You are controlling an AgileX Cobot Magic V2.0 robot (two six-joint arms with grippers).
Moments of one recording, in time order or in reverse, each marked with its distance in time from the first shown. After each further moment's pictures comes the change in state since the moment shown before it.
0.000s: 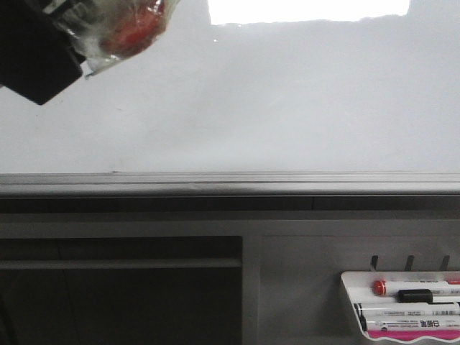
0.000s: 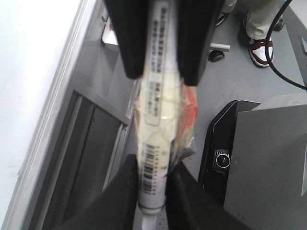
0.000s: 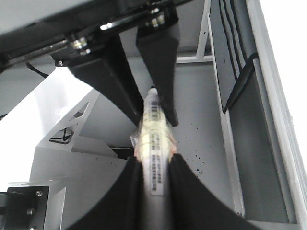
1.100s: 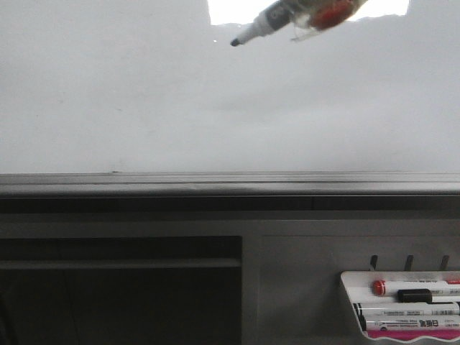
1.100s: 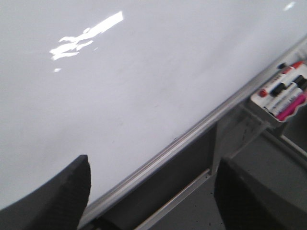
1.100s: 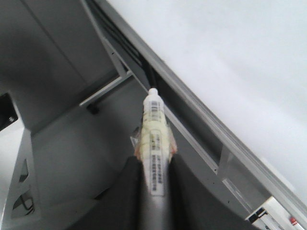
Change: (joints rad) left arm 0.484 -0.337 0.077 0.083 -0.101 -0.292; right arm -0.337 -0.262 0.245 0.000 -0.144 0.303
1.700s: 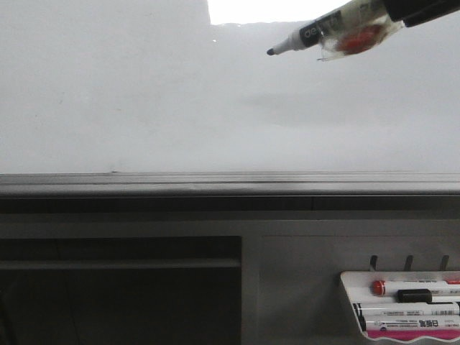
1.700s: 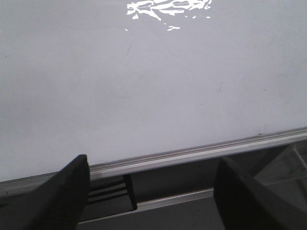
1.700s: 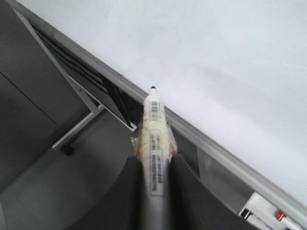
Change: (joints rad) left arm 0.317 -0.043 0.159 -0.048 -0.085 -0.110; right arm -0.006 -0.100 0.173 0.028 -0.229 0.035
